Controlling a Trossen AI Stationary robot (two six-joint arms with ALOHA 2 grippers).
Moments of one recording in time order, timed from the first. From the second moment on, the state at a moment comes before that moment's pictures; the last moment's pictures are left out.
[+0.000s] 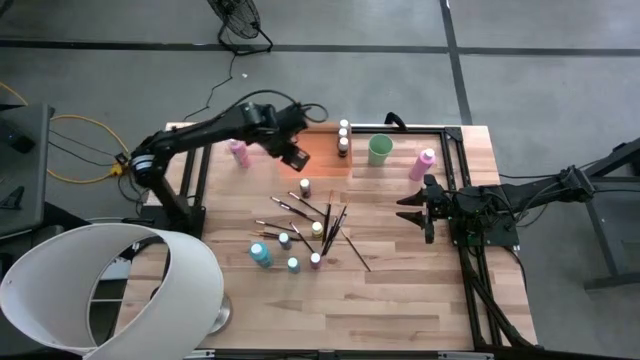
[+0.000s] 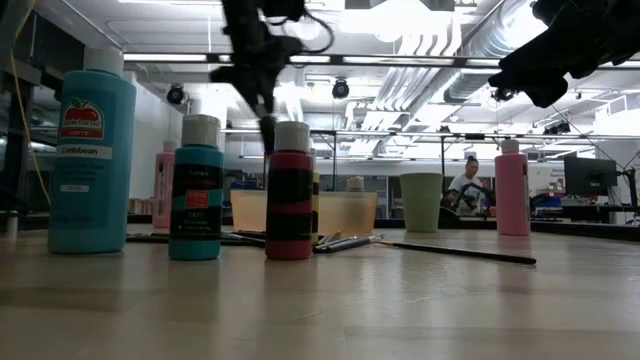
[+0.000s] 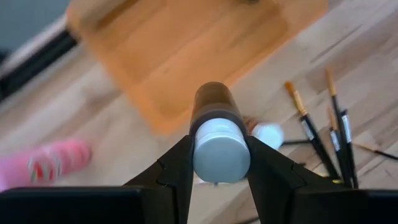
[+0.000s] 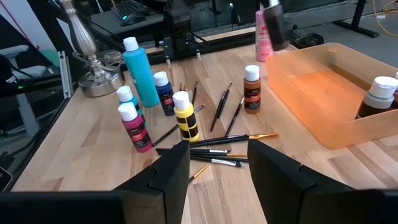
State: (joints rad) left arm 0.39 1.69 1.71 -1.19 -0.15 -0.49; right arm 0.22 0.46 0.34 -0.17 0.31 0.28
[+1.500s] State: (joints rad) left arm 0.43 2.21 2.17 -1.25 -0.17 0.10; right arm 0.22 0.46 0.34 -0.17 0.31 0.28
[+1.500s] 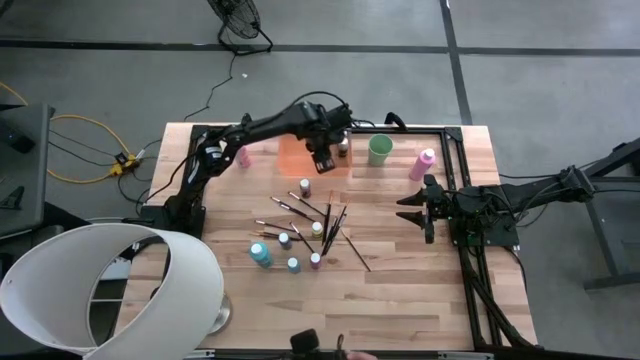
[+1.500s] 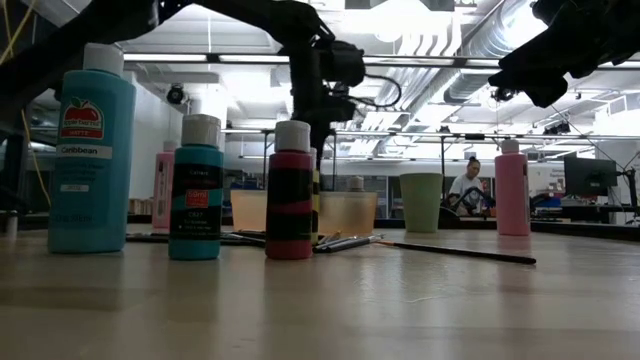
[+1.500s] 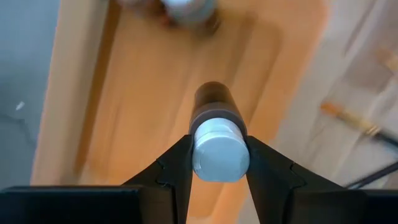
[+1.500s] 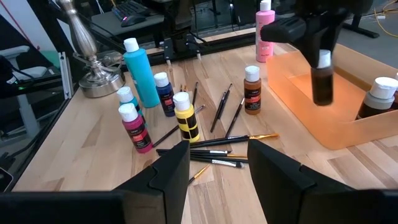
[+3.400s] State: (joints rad) left arm 0.58 2.27 2.17 -1.21 -0.09 -0.08; right arm 0.22 0.46 0.34 -0.17 0.31 0.28
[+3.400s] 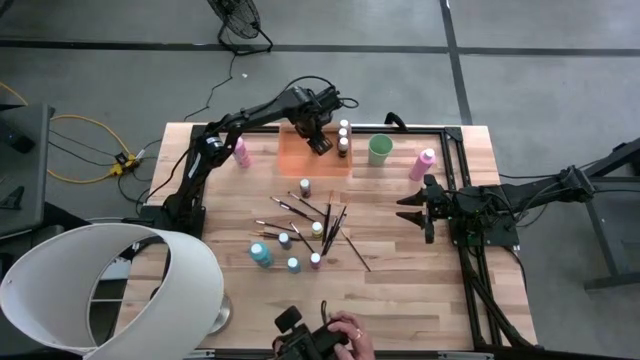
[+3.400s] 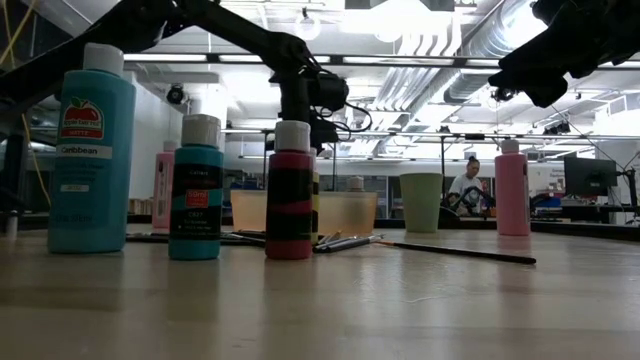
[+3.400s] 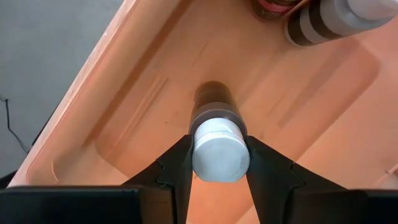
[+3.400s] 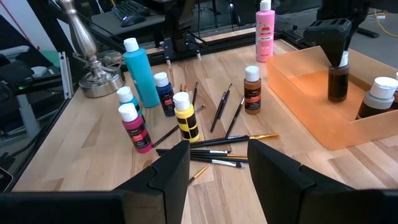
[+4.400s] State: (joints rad) left arm 0.49 2.19 2.31 -1.50 -0.17 -0.14; right arm 0.22 0.46 0.34 -0.17 0.31 0.28
